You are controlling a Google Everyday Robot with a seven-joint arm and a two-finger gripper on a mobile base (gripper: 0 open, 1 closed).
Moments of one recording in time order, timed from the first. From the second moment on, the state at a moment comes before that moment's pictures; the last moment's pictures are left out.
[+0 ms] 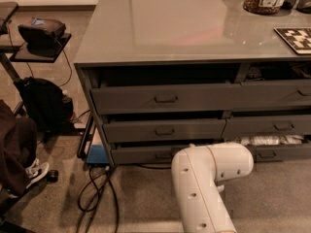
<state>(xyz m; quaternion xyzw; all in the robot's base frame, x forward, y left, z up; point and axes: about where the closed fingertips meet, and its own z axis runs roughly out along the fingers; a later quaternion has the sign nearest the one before) 0.736 -0.200 0.188 -0.59 0.64 -0.24 0.43</state>
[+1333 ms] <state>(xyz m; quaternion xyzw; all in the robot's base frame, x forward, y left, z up) 0.796 -0.234 0.164 -0.67 0.61 -0.23 0.36</state>
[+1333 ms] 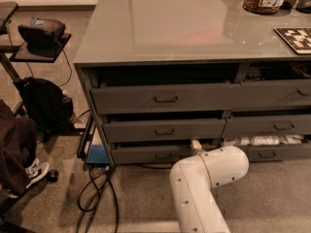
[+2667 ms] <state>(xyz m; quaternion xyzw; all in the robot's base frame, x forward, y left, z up) 0.809 -0.225 0.148 -0.69 0.61 -0.19 0.35</state>
